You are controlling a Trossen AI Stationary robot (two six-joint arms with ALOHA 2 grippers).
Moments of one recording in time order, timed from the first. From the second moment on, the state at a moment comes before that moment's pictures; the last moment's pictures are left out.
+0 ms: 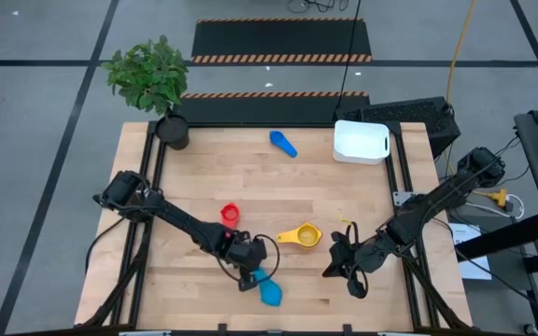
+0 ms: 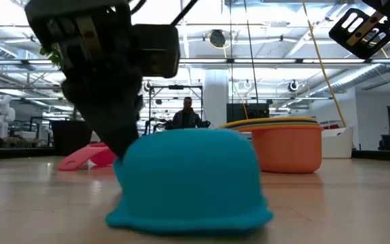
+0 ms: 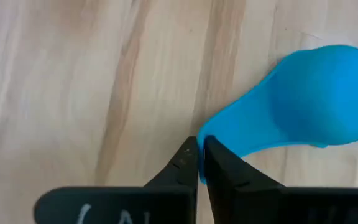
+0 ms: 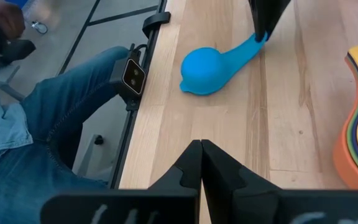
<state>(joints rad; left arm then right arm) -0.40 1.91 1.11 -0.27 0.03 -0.63 0.64 1.26 0.71 -0.09 0.11 0.61</state>
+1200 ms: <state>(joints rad) -0.76 1.58 1.10 0.20 -0.90 0.31 0.63 1.26 0.71 0.19 0.24 0.30</state>
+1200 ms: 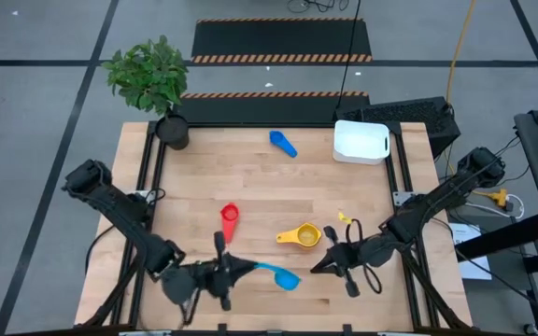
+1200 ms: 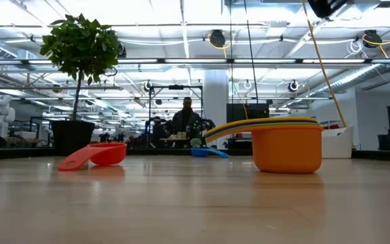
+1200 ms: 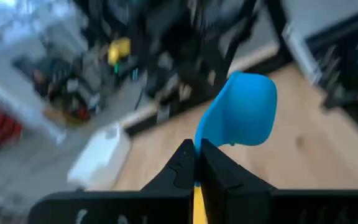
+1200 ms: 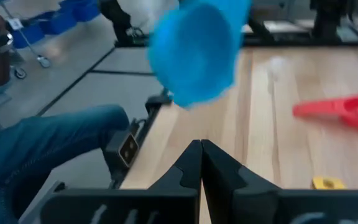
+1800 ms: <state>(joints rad) -0.79 1.58 1.11 0.70 -0.85 0.72 0.86 1.26 0.71 0.54 0.77 -0.27</state>
